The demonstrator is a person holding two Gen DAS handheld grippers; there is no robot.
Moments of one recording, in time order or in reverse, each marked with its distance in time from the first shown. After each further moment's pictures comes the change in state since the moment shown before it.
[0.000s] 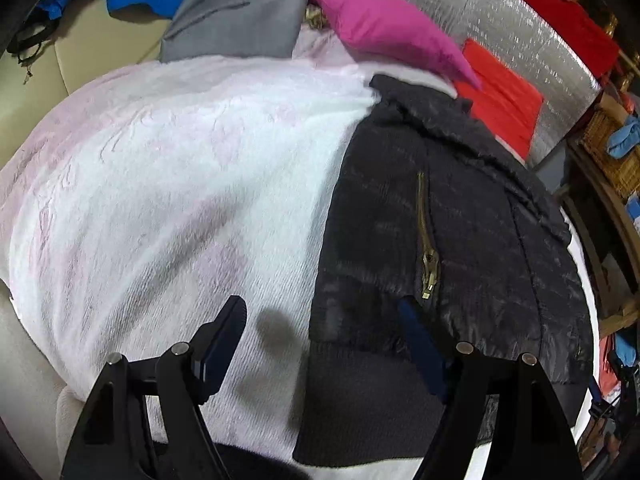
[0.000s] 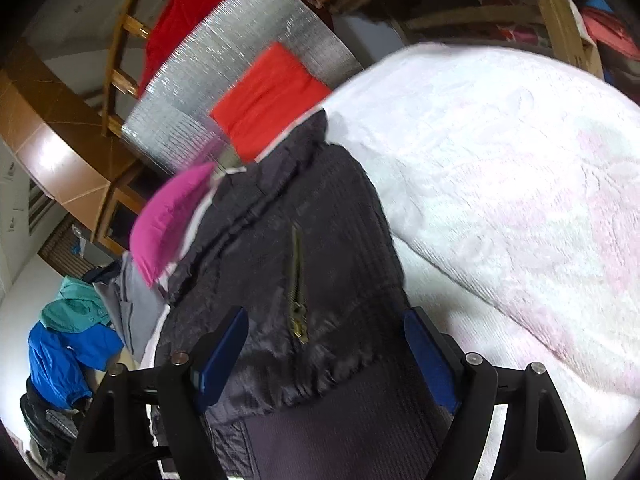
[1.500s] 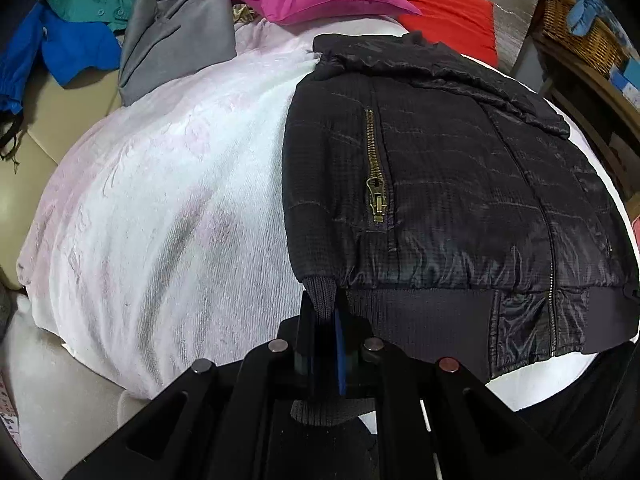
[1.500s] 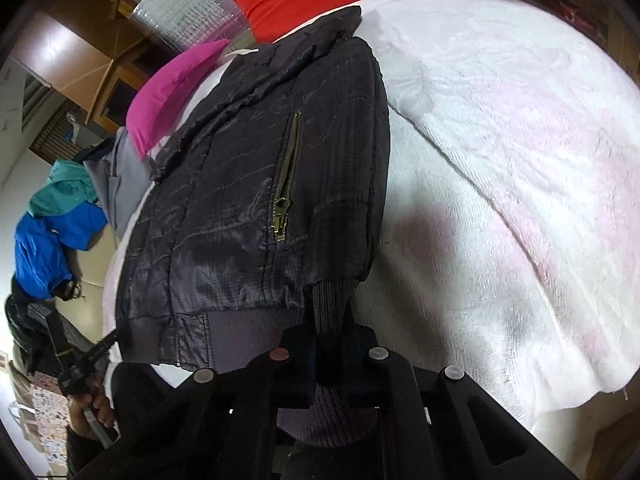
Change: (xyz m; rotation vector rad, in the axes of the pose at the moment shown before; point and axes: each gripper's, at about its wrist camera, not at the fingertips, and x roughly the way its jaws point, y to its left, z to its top) left arm -0.002 -0.049 -0.019 0.332 0.067 0.109; right arm 0.004 -0.001 -0.011 -0.179 0.340 -0.017
